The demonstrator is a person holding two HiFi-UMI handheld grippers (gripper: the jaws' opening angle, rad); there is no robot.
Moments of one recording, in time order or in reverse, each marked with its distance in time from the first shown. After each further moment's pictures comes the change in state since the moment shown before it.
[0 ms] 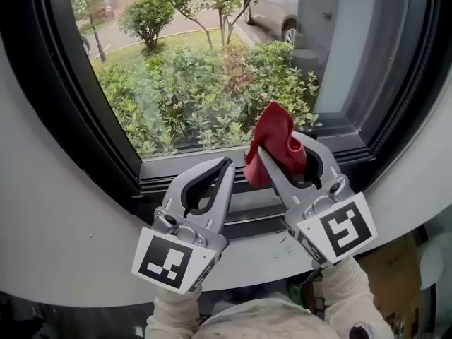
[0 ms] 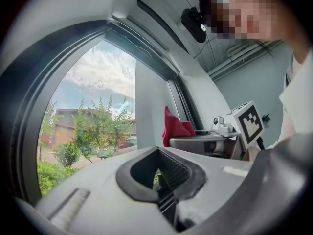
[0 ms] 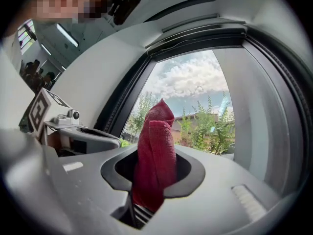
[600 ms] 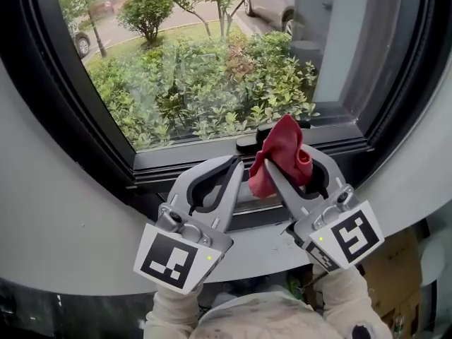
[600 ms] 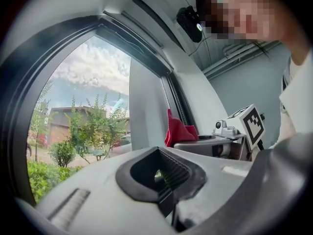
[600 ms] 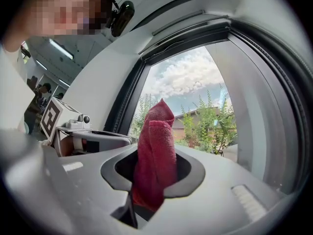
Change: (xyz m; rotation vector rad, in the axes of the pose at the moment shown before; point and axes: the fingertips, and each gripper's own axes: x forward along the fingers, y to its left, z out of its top) left arm 0.011 -0.034 -0.005 0.010 0.024 -0.057; right arm -0.040 0.000 -0.020 0.122 -0.012 0.036
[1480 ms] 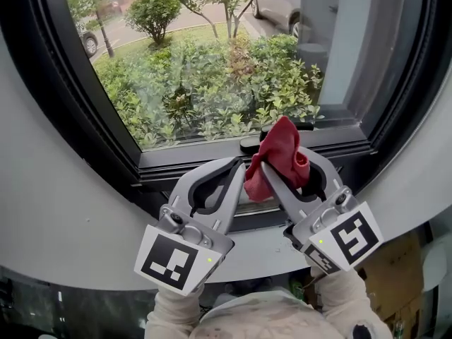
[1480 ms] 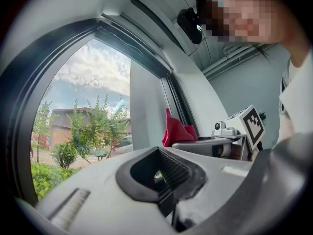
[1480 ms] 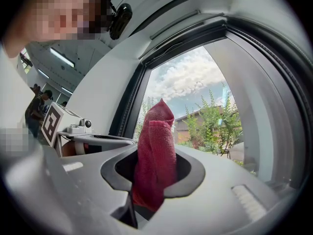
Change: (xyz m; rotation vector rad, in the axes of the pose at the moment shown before) left arm -0.003 -0.004 0.007 0.010 0.000 0.017; right arm 0.001 0.009 0.008 0.050 -0.037 0.053
